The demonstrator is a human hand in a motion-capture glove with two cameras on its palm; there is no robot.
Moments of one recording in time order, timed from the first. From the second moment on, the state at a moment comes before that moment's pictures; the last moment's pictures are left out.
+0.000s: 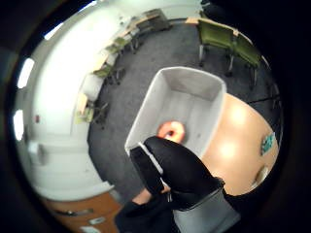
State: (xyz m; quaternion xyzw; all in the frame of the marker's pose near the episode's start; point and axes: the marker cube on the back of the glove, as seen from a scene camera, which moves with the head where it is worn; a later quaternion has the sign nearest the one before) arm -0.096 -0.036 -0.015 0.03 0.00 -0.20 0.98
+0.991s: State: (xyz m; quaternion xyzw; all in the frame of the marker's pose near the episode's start) arm 0.308 -0.076 0.144 -0.07 0.06 0.15 0.98
